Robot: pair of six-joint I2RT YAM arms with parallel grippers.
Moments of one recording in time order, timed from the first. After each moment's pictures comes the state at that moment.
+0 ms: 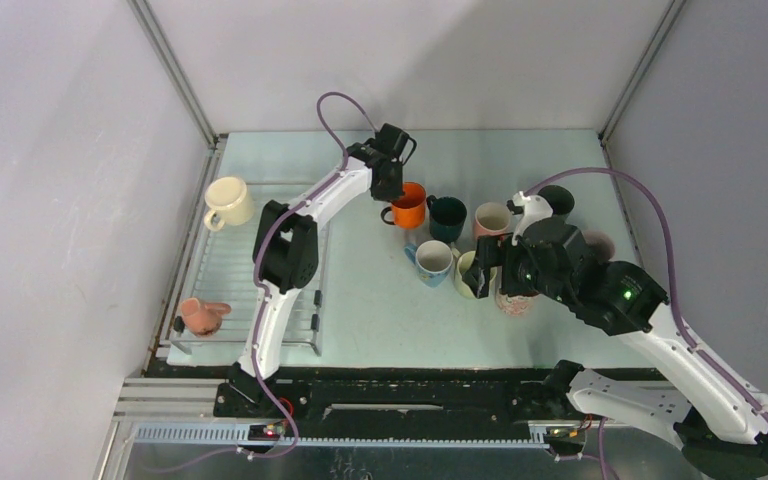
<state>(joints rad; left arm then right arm) -0.54 2.29 2.07 -0.78 -0.12 -0.46 0.80 0.87 1.19 -0.98 0.18 0.52</state>
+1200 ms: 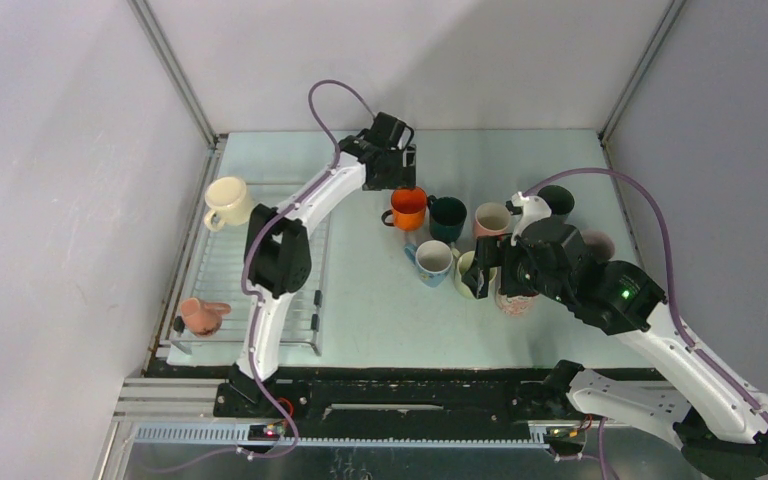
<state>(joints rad) -0.54 2.22 2.07 -0.77 -0.10 -0.43 0.79 0.88 1.18 -0.98 0.17 0.52</state>
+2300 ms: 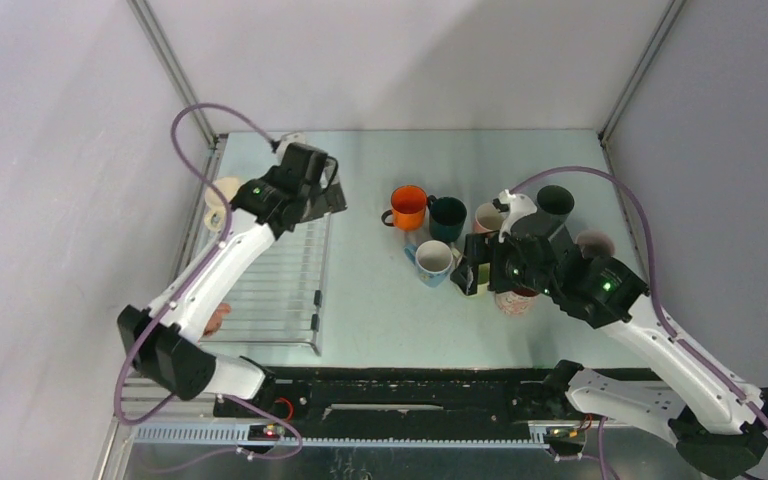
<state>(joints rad) -0.49 1.43 1.46 -0.84 -0.39 -0.59 0.77 0.92 1.14 -0.89 0.10 0.51</state>
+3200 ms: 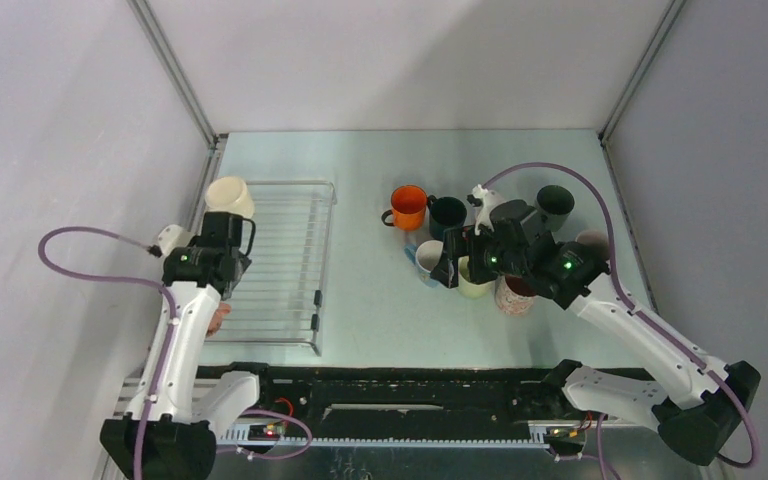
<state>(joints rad) -0.06 0.96 1.01 -1.21 -0.65 -1.01 0.69 1.05 1.06 -0.69 -0.12 0.46</state>
